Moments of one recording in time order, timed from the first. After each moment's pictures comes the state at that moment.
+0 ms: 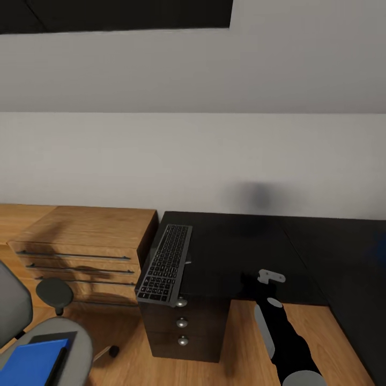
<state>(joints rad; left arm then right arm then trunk) -0.12 0.00 -0.01 -0.31 0.27 -0.40 -0.08 -0.45 0.13 -0.12 -1.00 -0.04 0.20 -0.20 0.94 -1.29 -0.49</state>
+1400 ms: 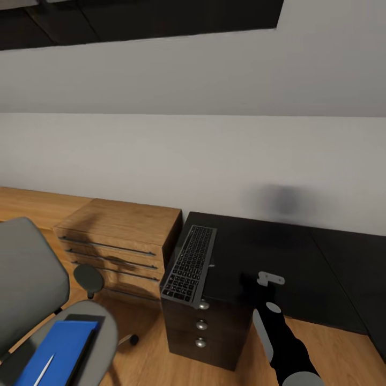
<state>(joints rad) -0.12 0.00 0.00 -0.31 0.27 -0.40 -0.08 -0.45 0.13 -0.12 -0.94 -0.03 0.09 -0.19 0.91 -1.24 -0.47</state>
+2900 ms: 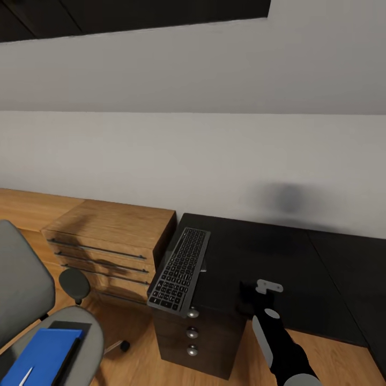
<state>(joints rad) -0.12 0.00 0.00 -0.31 0.28 -0.41 -0.08 -0.45 0.12 -0.12 -0.85 -0.03 0.10 -0.19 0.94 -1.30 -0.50</state>
